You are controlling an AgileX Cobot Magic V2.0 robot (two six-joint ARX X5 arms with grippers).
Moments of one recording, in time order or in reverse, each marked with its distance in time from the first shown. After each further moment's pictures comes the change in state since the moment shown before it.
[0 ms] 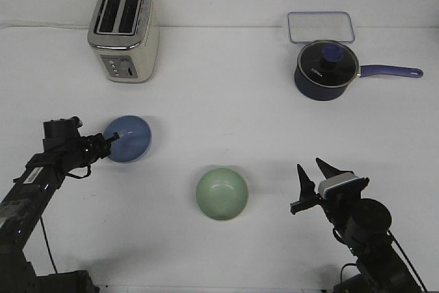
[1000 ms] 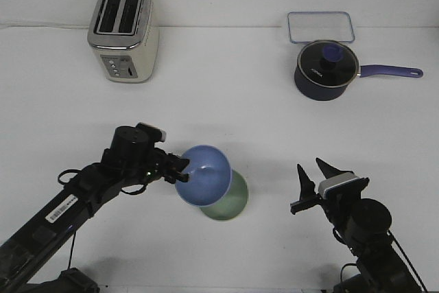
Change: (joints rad) left arm -0.680 -0.194 0.116 -0.148 0.032 0.098; right arm 0.000 0.000 0.000 0.000 0.000 0.000
